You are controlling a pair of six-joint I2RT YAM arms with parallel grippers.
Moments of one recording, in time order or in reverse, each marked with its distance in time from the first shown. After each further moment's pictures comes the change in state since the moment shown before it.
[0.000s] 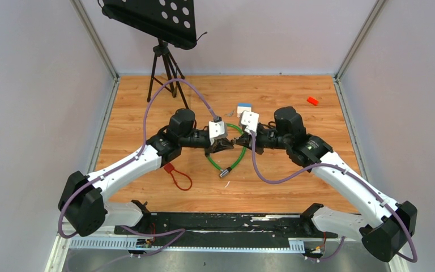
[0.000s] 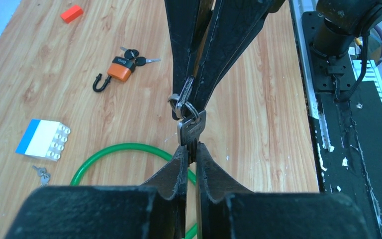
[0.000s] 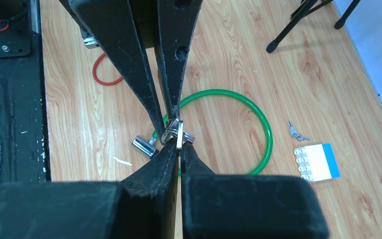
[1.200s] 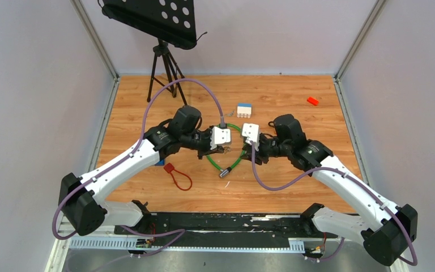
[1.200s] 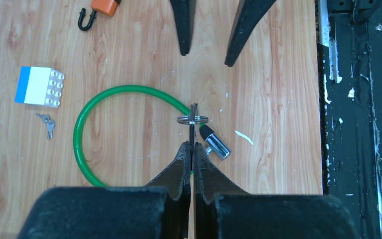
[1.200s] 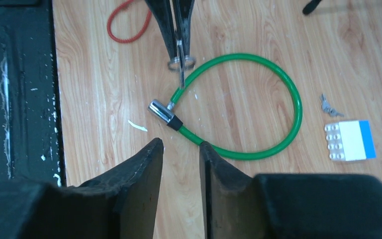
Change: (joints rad) left arm -0.032 0.006 0.198 -0.540 -0.164 0.262; right arm -0.016 -0.040 -0.102 -0.105 -0.005 -0.093
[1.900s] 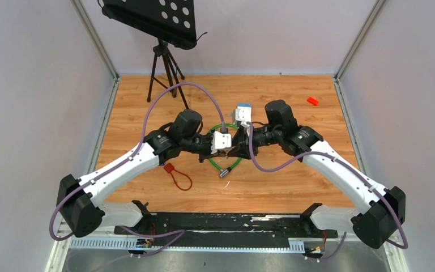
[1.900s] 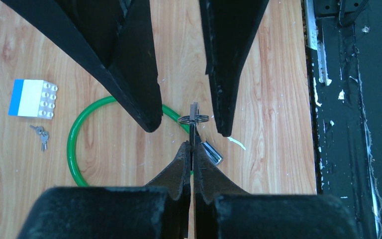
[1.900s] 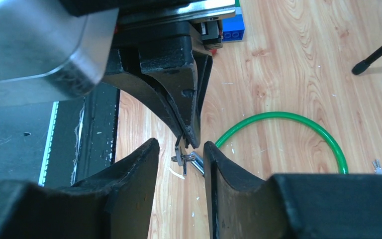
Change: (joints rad) left arm -0.041 -0.026 -0.038 0.037 0.008 -0.008; right arm 0.000 0.163 0.184 0.041 -0.267 0.162
